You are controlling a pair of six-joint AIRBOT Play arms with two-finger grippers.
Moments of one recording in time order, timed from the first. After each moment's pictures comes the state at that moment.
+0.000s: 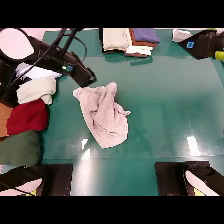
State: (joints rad) left arm -0.44 -1.24 1.60 1.38 -1.25 -1.30; right arm 0.09 -0.91 1.46 -1.05 1.13 1.45
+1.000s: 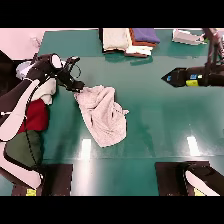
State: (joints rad) left arm -0.21 -1.72 1.59 1.38 -1.23 -1.45; right arm 0.11 -0.93 1.14 -1.05 1.13 1.45
